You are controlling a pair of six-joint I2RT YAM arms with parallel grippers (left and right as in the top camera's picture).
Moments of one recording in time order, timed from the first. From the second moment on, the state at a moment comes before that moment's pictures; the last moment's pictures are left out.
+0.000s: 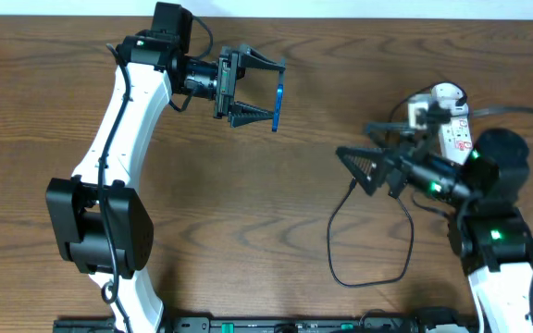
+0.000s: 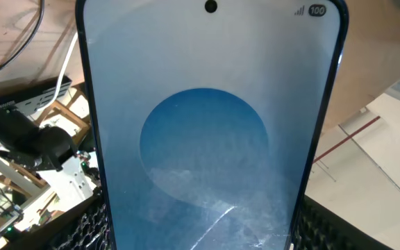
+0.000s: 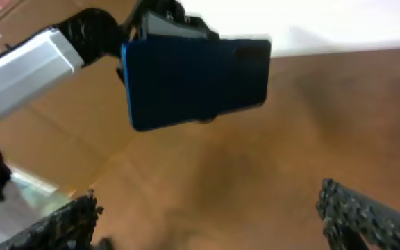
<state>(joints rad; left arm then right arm) -0.15 1.95 1.79 -1.06 1.46 -1.04 0.09 0.98 0.87 -0.21 -0.91 0.40</state>
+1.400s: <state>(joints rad) -0.15 1.95 1.79 -1.05 1.12 -1.11 0.74 1.61 1.68 -0.87 0.19 0.67</state>
